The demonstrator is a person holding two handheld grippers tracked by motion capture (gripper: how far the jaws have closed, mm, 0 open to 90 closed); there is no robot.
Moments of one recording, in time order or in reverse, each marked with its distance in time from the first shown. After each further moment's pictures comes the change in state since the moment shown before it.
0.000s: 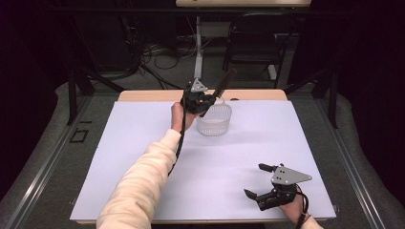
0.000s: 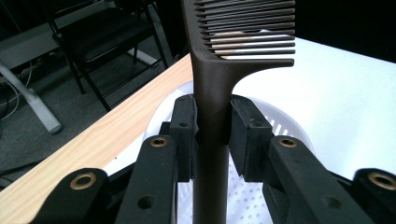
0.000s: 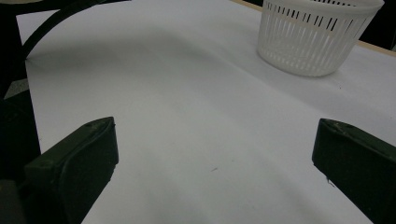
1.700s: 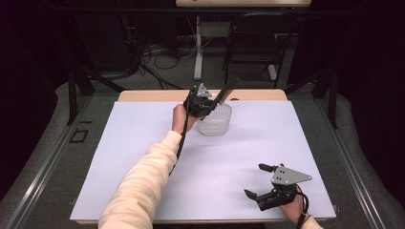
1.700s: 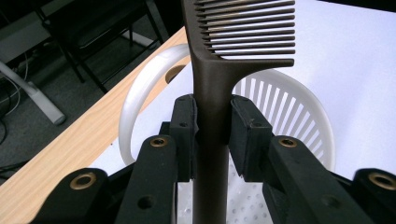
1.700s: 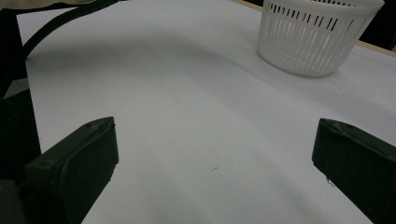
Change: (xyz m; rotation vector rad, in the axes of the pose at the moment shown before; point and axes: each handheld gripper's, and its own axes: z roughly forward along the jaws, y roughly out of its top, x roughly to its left) left arm -0.004 -0.009 0.015 0.100 -0.006 0.081; right arm 0.000 0.000 0.000 0.000 0.000 -0.002
